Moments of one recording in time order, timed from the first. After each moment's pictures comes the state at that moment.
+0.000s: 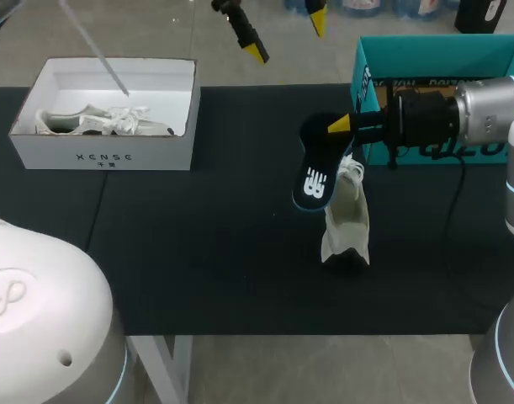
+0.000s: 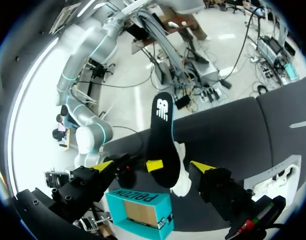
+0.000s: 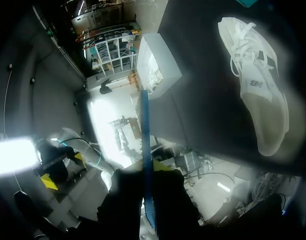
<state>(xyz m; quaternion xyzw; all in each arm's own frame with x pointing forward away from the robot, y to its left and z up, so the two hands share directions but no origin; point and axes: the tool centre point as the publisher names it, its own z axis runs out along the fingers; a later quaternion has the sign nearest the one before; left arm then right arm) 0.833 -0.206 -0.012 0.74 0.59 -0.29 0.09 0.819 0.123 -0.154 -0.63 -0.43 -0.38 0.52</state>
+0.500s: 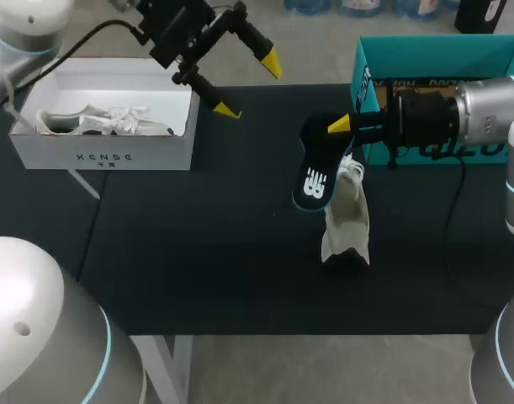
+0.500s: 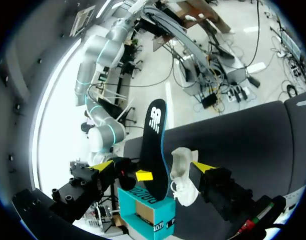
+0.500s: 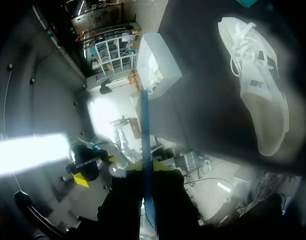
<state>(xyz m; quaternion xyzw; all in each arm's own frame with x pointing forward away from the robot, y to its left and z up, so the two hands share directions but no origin) 0.802 -0.164 -0.065 0.67 0.60 -0.40 0.20 0.819 0.123 -0.154 -0.63 -0.43 -0.38 0.52</state>
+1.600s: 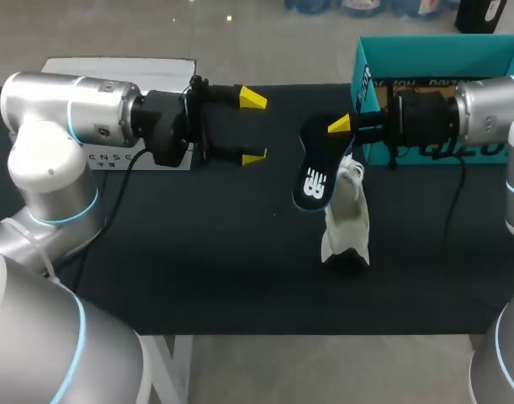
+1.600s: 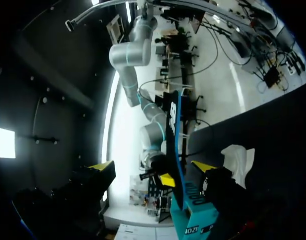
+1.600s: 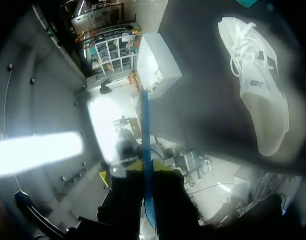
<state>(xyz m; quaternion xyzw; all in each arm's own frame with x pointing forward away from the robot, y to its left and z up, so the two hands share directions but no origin) 0.783 -0.176 -0.110 0.52 0.47 -0.56 0.43 0.819 0.122 -0.154 -0.63 -0.43 -0.38 0.52</state>
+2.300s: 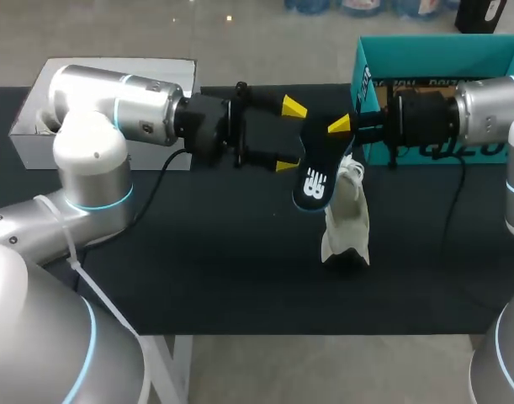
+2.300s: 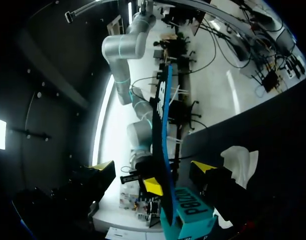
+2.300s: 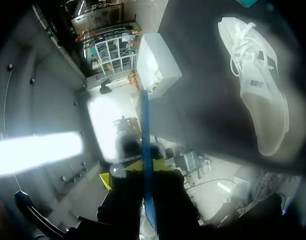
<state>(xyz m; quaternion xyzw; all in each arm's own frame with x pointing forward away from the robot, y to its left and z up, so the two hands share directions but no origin) 0.795 -0.234 -0.138 0.53 0.48 -0.57 0.39 0.819 0.122 -0.154 -0.63 -0.43 -0.38 0.52</state>
